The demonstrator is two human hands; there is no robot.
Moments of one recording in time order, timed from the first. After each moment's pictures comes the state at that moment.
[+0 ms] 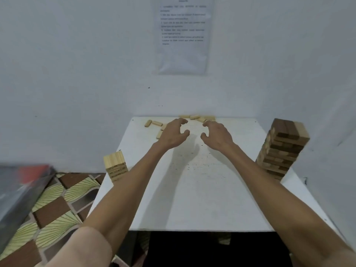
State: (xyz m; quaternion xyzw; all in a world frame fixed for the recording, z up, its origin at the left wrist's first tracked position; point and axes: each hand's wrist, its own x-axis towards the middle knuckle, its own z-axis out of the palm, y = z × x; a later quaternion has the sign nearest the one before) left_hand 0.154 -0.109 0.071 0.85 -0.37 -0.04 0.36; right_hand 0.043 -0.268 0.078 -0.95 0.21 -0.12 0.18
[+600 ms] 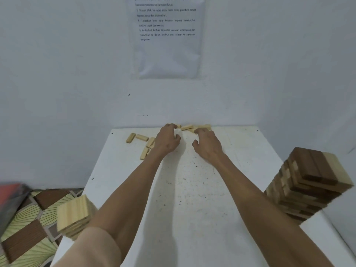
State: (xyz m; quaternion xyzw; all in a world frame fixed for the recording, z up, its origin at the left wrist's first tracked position) left_hand 0.264 -0.204 0.020 0.89 -0.33 -0.03 0.29; right_hand 0.142 -0.335 0.023 -0.95 0.24 -0.11 0.17
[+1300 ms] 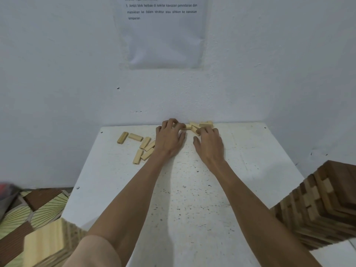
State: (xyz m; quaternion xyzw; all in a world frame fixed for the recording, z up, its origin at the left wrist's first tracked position) left_hand 0.290 -0.234 -0.030 0.87 -0.41 0.12 0.24; right_hand 0.168 -0.351 -0.022 -0.93 0.26 -0.23 0.13
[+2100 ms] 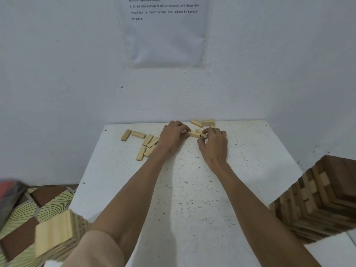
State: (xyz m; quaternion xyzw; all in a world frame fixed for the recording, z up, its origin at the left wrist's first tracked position) left_hand 0.281 -0.228 -0.016 0.84 -0.45 0.04 0.29; right_hand 0.155 -0.342 -0.029 -0.88 0.32 -0.30 0.20
